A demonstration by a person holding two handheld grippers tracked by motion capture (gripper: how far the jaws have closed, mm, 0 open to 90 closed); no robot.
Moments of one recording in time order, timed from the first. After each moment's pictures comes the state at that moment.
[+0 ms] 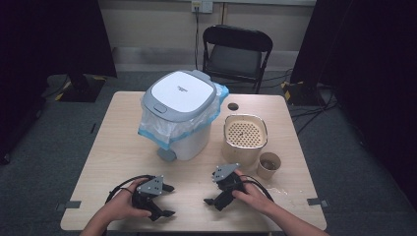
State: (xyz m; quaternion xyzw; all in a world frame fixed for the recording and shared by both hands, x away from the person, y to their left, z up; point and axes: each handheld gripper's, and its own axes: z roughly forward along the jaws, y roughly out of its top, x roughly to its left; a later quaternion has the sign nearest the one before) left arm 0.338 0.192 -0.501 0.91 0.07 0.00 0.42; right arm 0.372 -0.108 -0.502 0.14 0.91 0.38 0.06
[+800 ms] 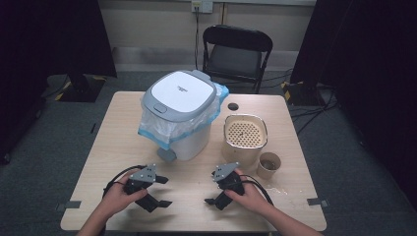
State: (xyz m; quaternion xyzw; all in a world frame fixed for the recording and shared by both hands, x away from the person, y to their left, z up) left arm 0.346 0.207 -0.464 0.89 0.15 0.00 0.43; right arm 0.376 -0.109 -0.502 0.12 0.92 0.38 0.05
